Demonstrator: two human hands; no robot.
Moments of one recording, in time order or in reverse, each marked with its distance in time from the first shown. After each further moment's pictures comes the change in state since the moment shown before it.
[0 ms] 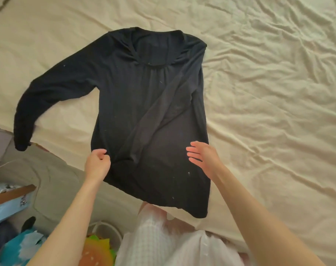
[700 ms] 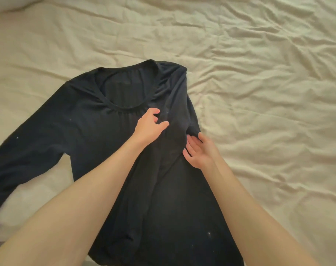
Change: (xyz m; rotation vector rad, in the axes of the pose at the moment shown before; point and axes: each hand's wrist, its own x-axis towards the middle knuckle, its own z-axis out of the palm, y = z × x) left_hand 0.098 0.252 0.107 0.174 -0.410 0.627; right_hand 0.102 -0.107 0.040 0.941 0.029 0.191
